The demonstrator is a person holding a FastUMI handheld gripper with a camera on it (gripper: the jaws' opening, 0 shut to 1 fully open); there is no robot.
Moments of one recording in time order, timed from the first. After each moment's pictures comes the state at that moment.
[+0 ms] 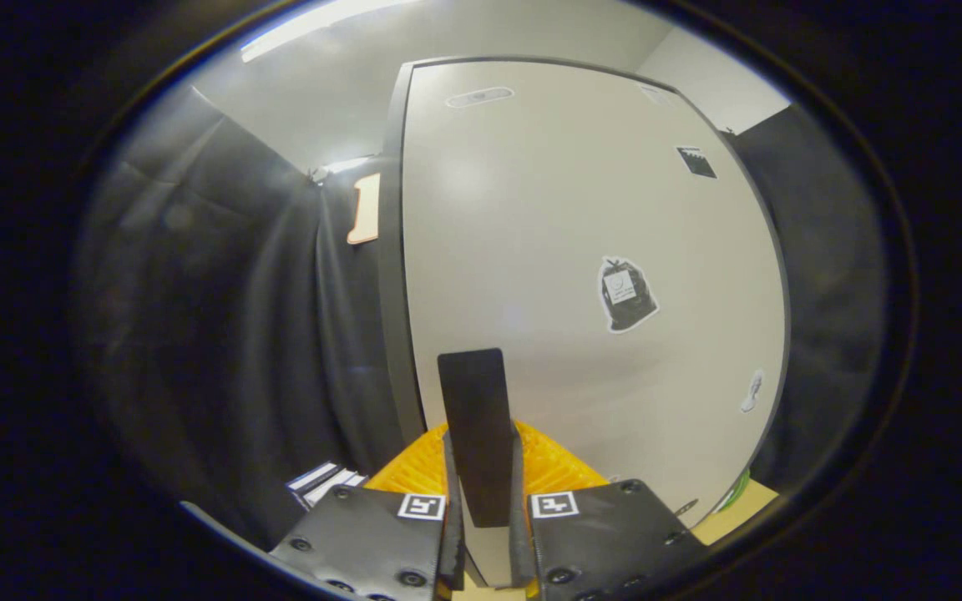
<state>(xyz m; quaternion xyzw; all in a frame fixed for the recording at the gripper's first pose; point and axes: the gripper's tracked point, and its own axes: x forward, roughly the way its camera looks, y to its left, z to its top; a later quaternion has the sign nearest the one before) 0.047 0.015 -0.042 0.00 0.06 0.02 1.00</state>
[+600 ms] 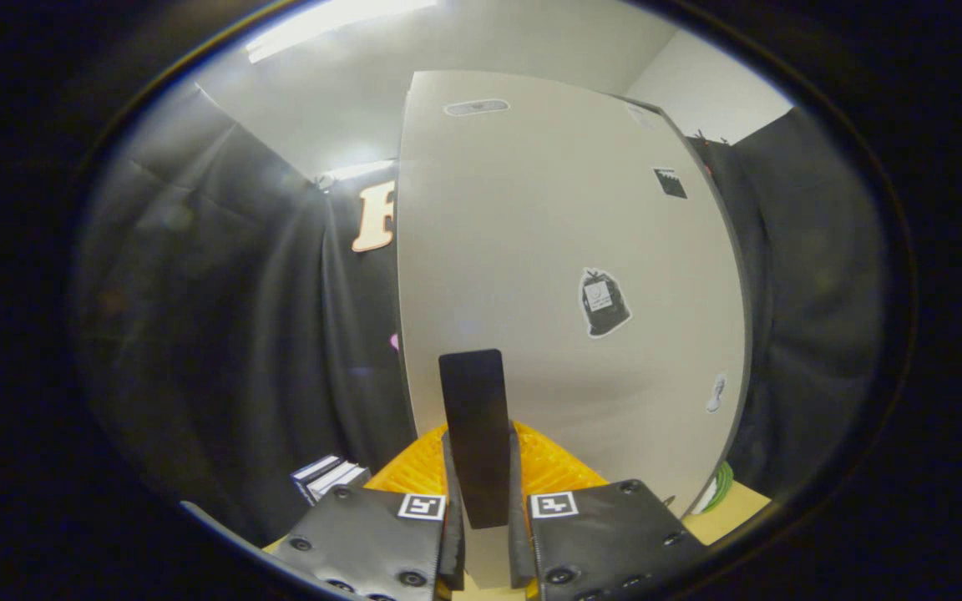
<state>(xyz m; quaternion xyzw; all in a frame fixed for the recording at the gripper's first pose) -0.009 -0.002 -0.028 -0.01 0.05 0.02 1.00</state>
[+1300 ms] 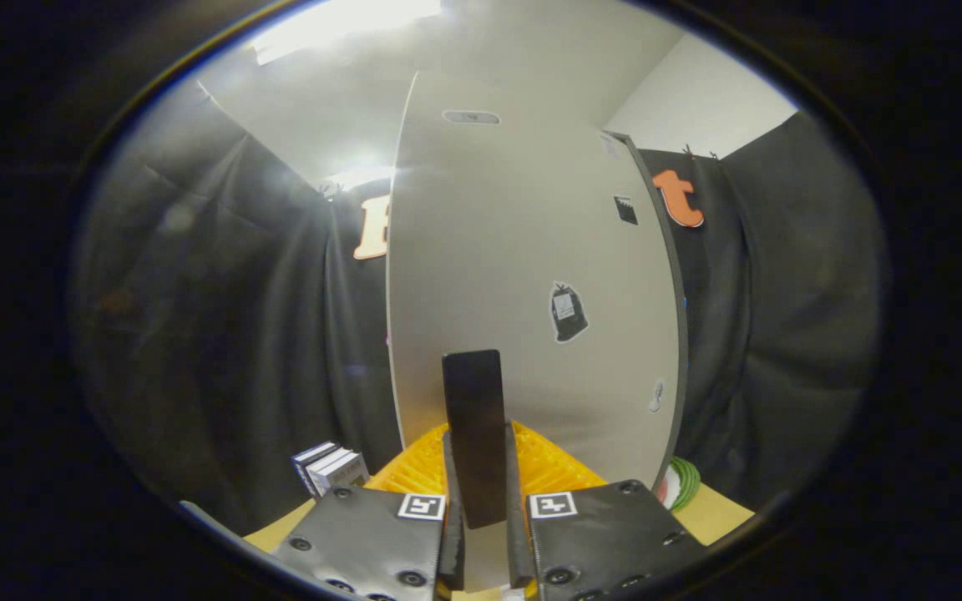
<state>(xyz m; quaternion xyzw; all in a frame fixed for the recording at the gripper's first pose) -0.097 -0.057 -0.002 -0.02 0.04 0.02 1.00</state>
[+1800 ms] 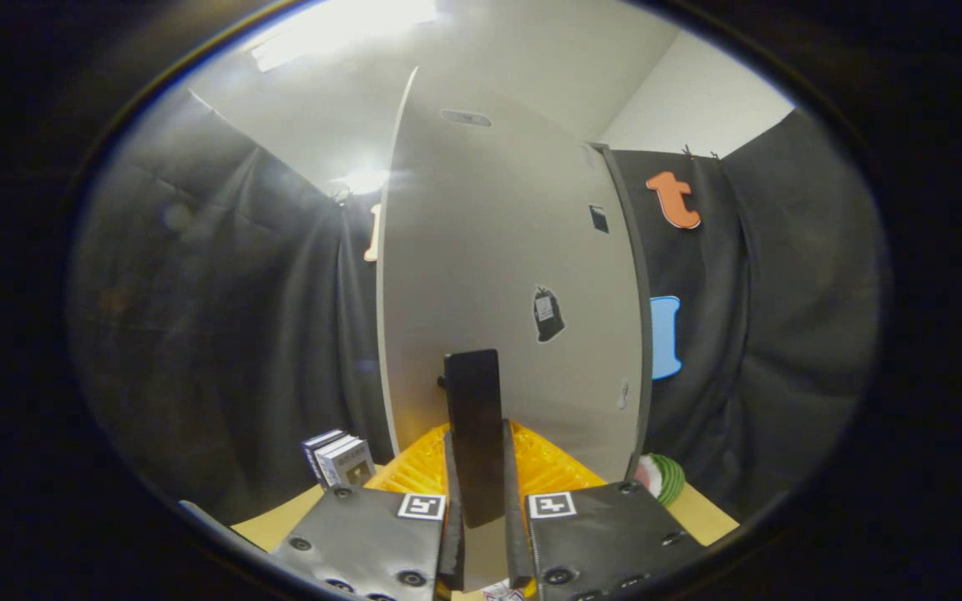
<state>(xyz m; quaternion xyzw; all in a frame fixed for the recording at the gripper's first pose) -0.153 -0.117 0.017 -0.01 0.05 0.05 1.00</state>
